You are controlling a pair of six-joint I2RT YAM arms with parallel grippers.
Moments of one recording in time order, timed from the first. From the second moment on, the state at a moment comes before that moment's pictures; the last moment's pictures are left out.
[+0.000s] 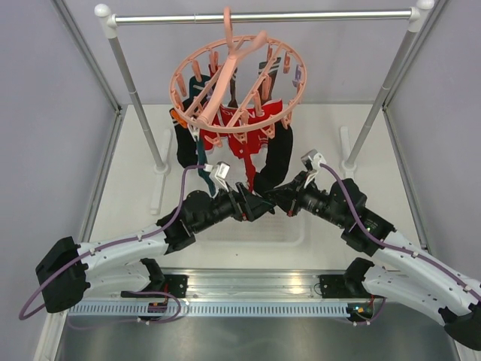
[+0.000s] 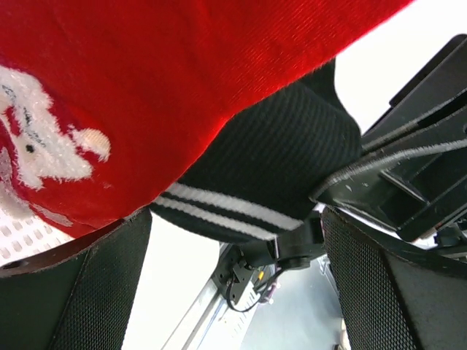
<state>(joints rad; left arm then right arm) -0.99 1.07 0.55 0.46 0.02 -0.91 0.82 0.78 0.70 0.00 -0.16 0.44</state>
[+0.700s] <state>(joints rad) -1.00 1.06 0.56 0.43 -0.03 -0.87 0.86 0.85 0.71 0.04 -0.13 0.47</state>
